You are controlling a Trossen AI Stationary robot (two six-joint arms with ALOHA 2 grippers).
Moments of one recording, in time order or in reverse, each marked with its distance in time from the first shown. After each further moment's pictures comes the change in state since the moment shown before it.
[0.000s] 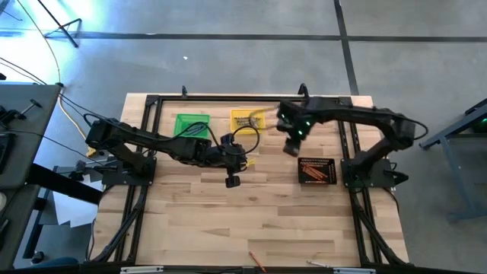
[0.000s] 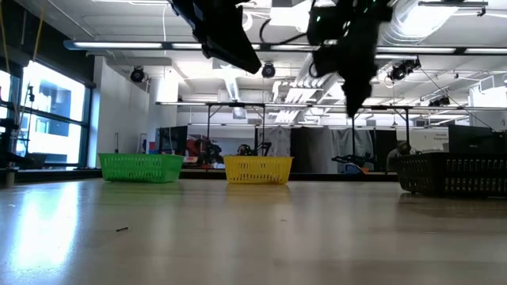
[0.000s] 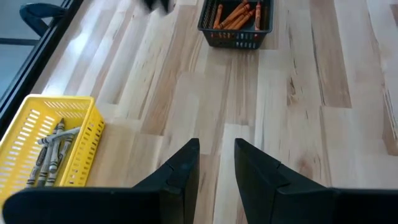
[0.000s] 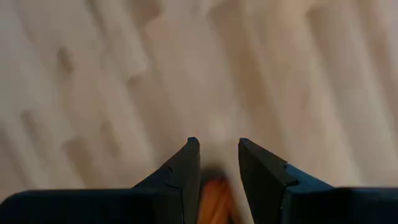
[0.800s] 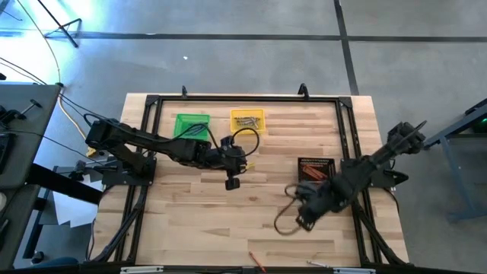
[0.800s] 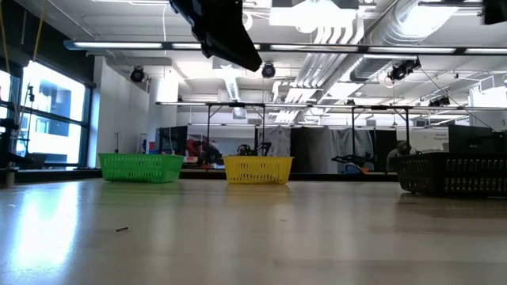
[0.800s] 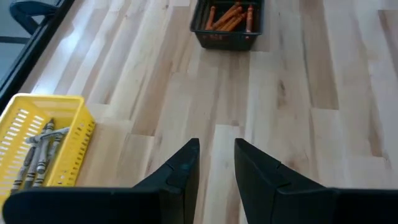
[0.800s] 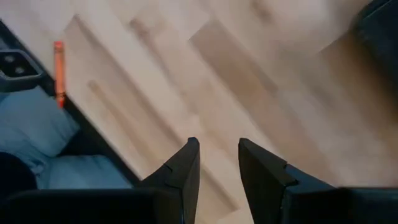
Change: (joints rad) left arm -0.016 0.000 0.000 0.004 0.012 -0.025; right arm 0.966 -0.073 -0.010 -0.027 0.218 1.240
